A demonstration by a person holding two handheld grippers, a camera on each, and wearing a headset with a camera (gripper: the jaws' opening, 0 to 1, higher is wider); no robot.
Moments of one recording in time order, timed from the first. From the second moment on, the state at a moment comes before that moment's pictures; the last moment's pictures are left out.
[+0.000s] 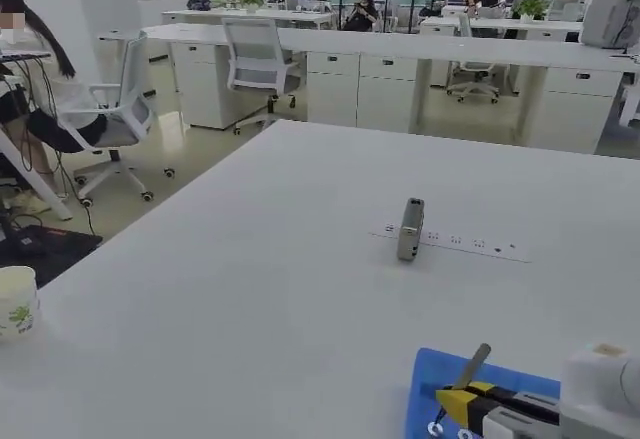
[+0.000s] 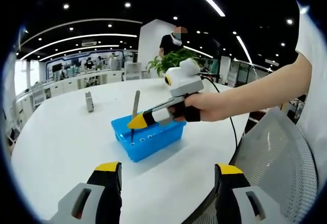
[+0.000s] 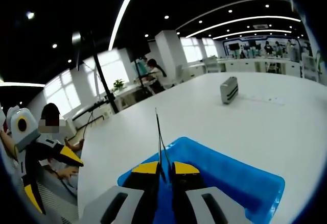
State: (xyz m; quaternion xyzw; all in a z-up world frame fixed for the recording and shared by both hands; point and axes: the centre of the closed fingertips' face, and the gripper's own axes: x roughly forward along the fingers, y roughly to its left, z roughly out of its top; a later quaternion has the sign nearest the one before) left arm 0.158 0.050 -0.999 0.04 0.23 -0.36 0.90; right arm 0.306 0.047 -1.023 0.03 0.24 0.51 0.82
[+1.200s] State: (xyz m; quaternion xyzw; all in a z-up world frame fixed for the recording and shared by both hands) left arm 0.162 0.049 -0.965 -0.10 0.20 -0.39 0.89; right arm 0.205 -0.001 -0.976 -0.01 0.18 0.58 0.80
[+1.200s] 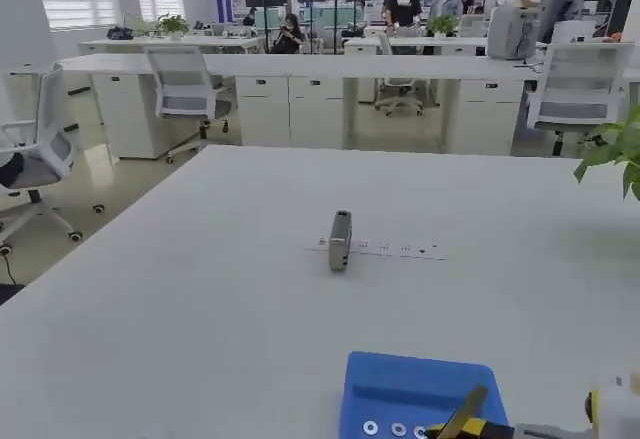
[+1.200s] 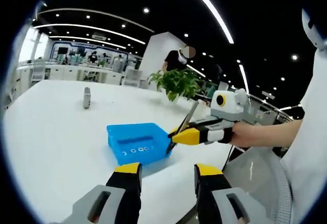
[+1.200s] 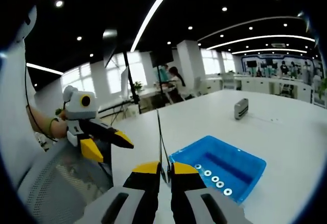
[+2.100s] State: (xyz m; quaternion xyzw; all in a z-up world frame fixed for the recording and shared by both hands) left arm 0.159 -0.046 -0.937 0.07 0.21 -0.62 0.75; right arm 0.156 -0.022 -1.016 -0.15 0.23 0.63 0.73
